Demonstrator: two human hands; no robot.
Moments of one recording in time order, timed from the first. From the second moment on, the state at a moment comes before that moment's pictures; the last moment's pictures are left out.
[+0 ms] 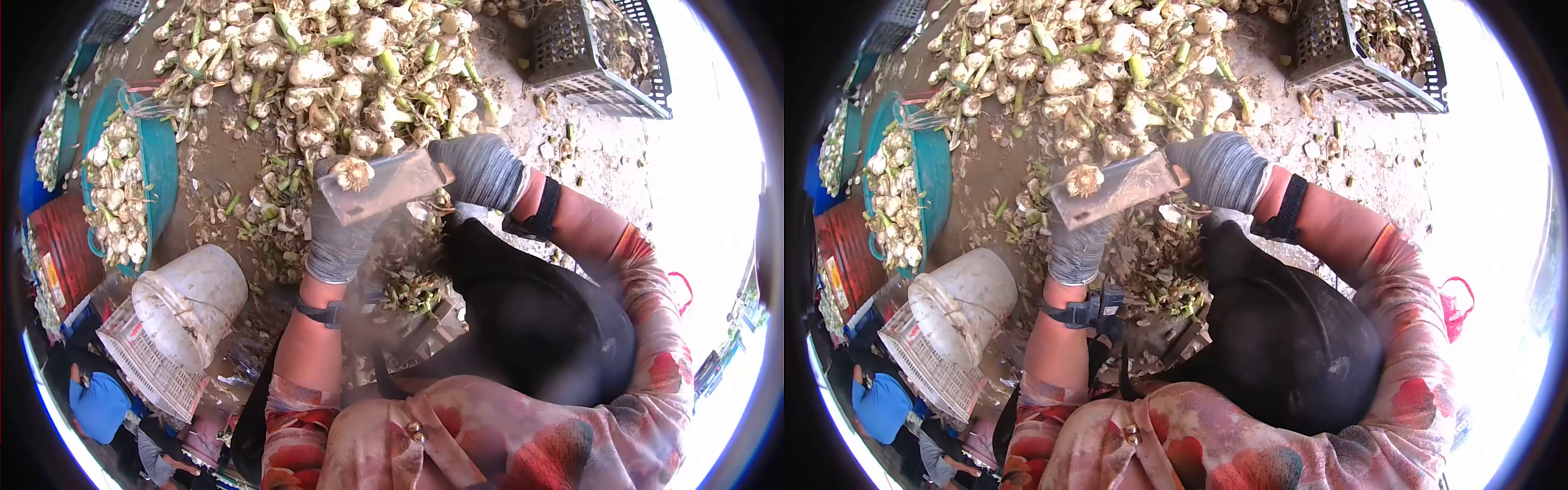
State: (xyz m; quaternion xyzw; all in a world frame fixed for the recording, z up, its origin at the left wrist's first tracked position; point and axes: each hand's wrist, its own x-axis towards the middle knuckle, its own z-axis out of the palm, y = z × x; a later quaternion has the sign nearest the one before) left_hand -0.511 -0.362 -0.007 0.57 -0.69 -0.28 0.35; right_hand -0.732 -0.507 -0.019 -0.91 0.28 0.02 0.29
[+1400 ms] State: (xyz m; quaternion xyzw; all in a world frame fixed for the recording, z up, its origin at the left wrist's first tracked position) left_hand -0.470 -0.335 -0.007 0.58 -0.66 -0.44 0.22; right_hand -0.712 -0.496 -0.011 -0.93 0.23 0.01 0.30
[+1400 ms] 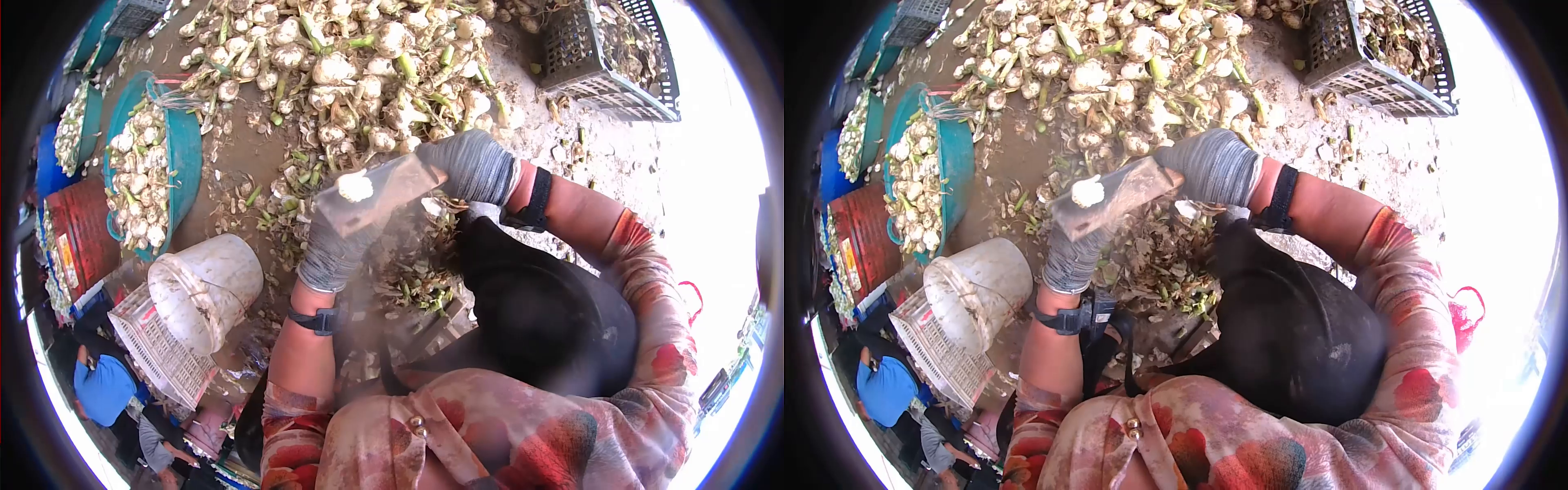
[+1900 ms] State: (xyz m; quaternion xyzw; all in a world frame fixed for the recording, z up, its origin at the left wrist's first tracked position) left_hand -0.385 -0.404 -0.047 0.79 -0.26 -0.39 0.40; right_hand -0.770 -0.515 -0.040 -0.73 0.55 -0.10 0.39
